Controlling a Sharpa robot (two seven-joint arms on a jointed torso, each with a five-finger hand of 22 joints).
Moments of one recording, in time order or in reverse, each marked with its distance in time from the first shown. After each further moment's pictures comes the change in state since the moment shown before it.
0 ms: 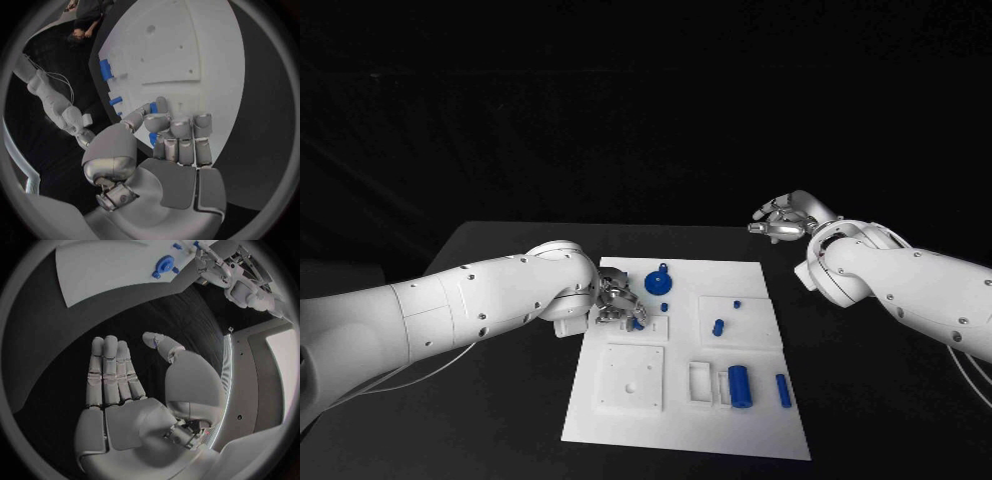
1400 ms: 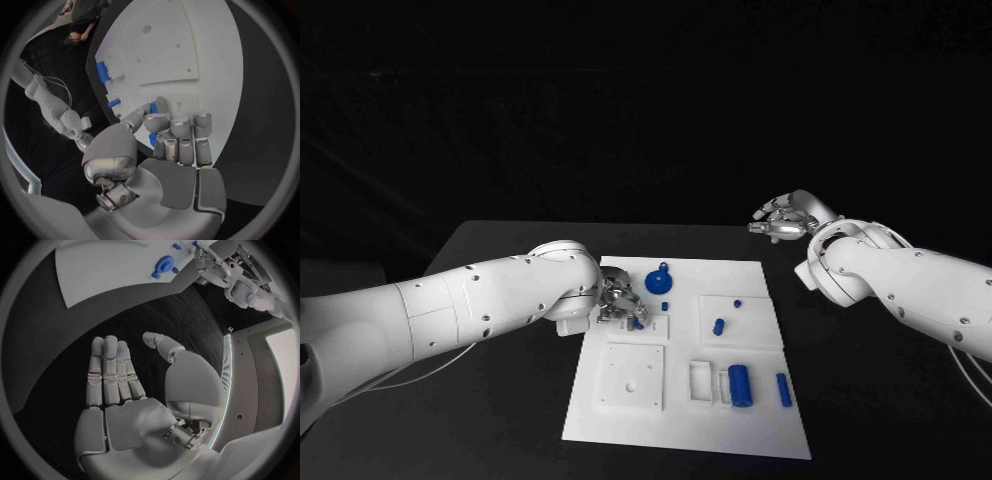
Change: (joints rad) left arm 0.000 0.009 -0.001 0.004 -0.040 -0.005 -0.014; left_hand 0.000 0.000 0.002 0.002 -0.027 0.003 0.003 -0.014 0.015 0.000 0.000 0.000 0.001 0.000 0.000 0.000 -0.003 0.000 0.000 0.000 0.004 -0.012; right arm -0.001 -0.001 0.000 0.001 0.002 0.001 0.002; right_hand 0.000 0.000 0.000 0.000 0.000 0.000 0.004 0.000 0.000 -0.004 -0.004 0.004 -0.003 0.000 0.000 0.000 0.000 0.000 0.000 0.000 0.000 0.000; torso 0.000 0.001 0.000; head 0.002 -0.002
